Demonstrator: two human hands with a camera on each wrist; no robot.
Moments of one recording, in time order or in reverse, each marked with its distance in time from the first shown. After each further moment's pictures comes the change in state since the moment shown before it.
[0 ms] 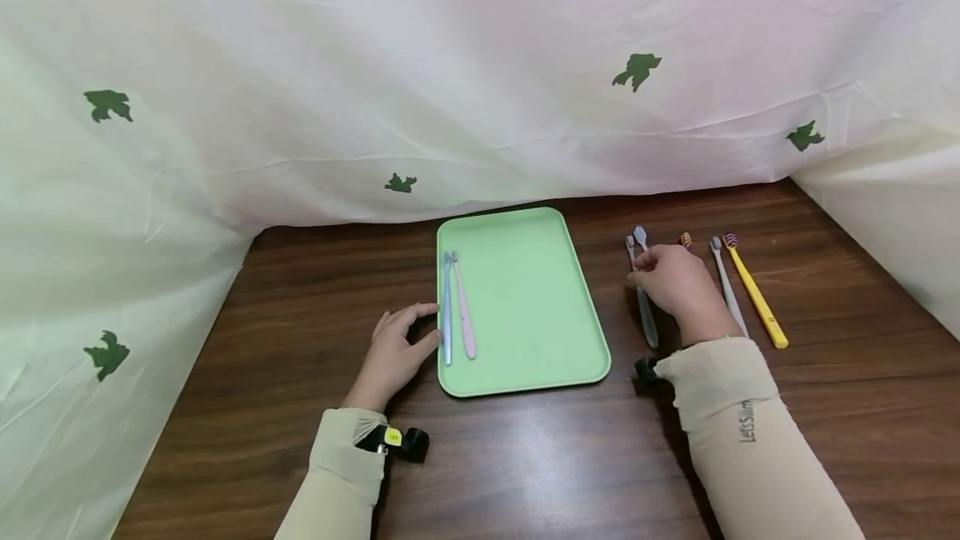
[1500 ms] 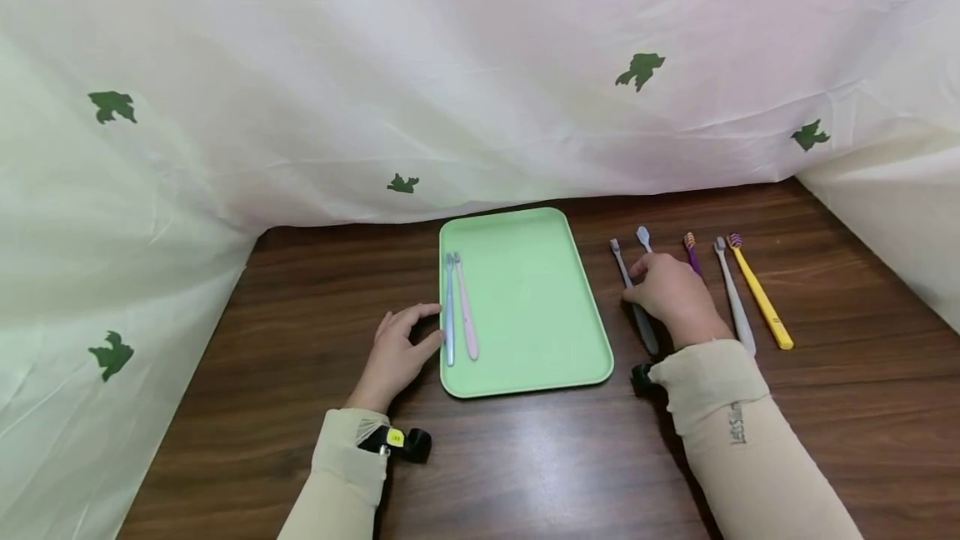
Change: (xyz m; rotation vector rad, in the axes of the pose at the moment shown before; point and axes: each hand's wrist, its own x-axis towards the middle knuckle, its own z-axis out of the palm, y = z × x) left_hand 0.000 0.000 0.000 -0.005 0.010 0.008; right_hand 0.004 0.000 0.011 -0.115 -0.042 -0.003
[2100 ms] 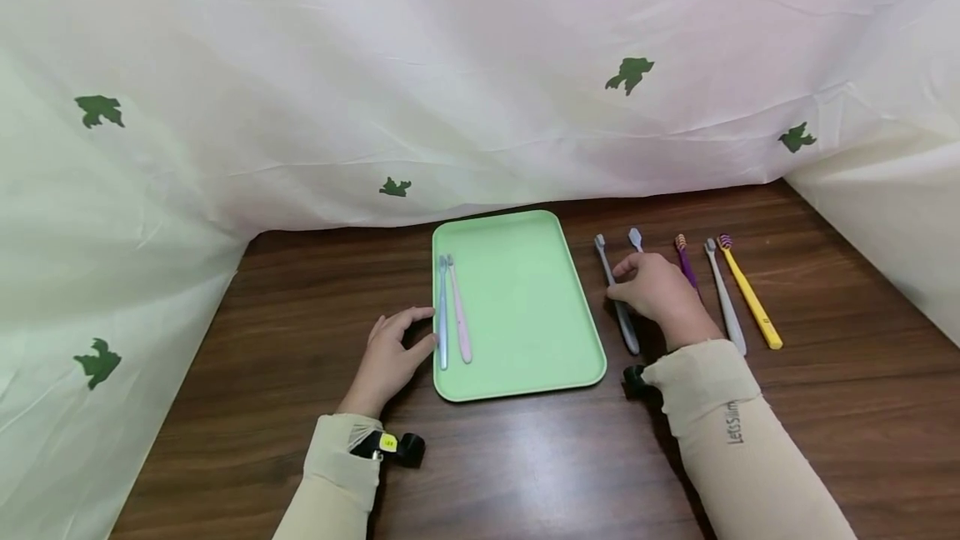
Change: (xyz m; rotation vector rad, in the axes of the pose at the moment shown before) left_hand 0.000 -0.002 0.000 0.003 -0.012 0.003; right_hand 0.001 -0.002 0.001 0.130 -0.032 0.017
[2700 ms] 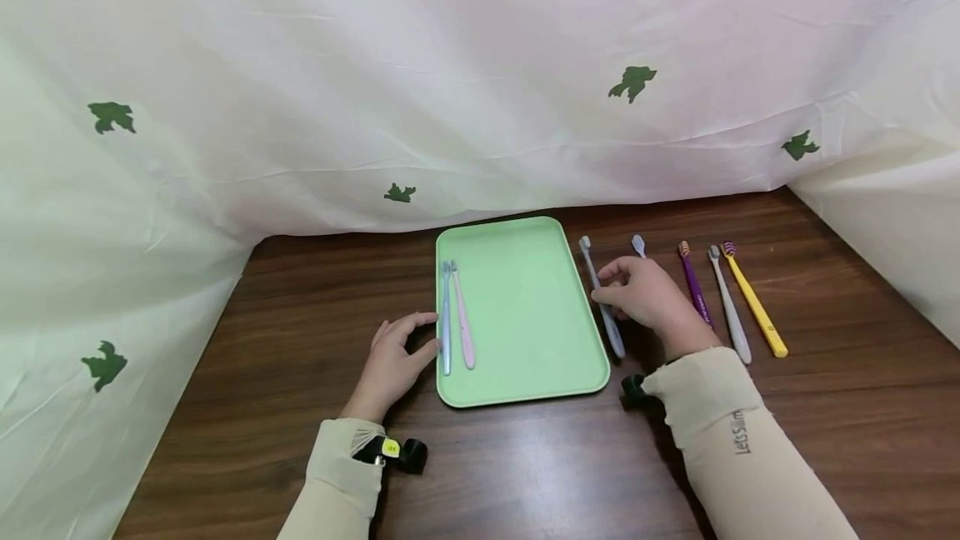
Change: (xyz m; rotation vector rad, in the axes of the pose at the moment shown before) left_hand -0.002 0.002 0.001 -0.012 0.012 -0.014; right_hand -0.008 -0.013 0.007 0.233 -0.046 -0.126
